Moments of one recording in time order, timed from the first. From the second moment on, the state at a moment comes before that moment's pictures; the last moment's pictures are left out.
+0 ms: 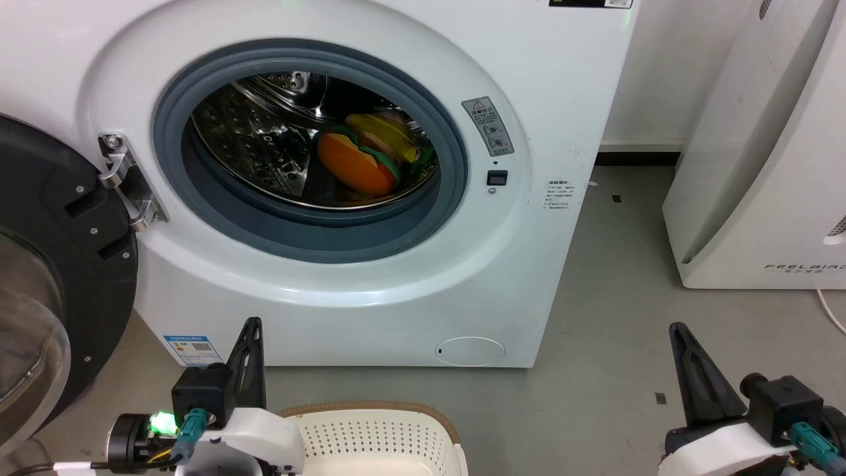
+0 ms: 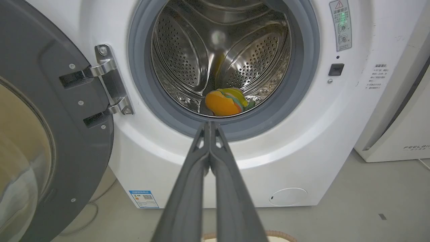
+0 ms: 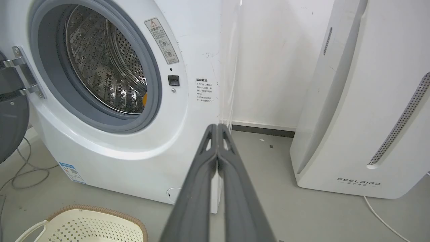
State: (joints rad) left arm -0.02 0.05 -0.01 0.08 -0.01 0.03 -0.10; right arm 0.05 -0.05 -0.03 -0.02 0.04 0.13 -0.10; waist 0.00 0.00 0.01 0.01
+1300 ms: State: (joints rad) left arm -0.02 0.05 -0.01 0.02 -0.01 0.01 -0.02; right arm 0.02 -0.05 -0.01 -0.01 0.02 0.13 -0.02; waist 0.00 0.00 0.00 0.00
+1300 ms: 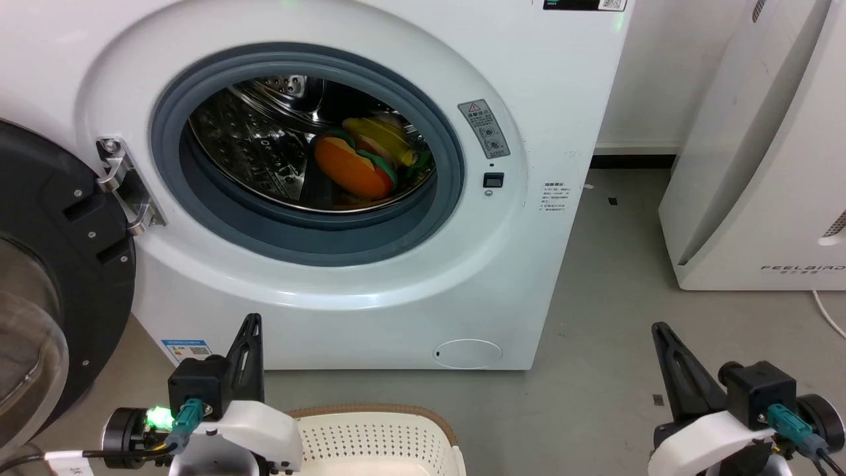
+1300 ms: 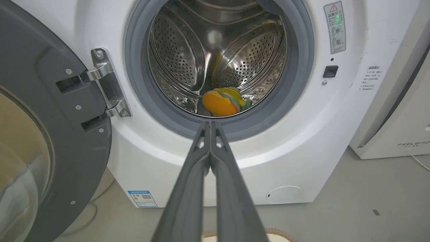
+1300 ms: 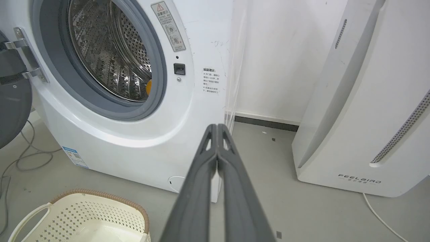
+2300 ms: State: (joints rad) left arm -0.01 0.05 0.00 0.01 0.00 0.01 0.00; right arm 0.01 -0.05 0.00 0.00 0.01 0.13 0.00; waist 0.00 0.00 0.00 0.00
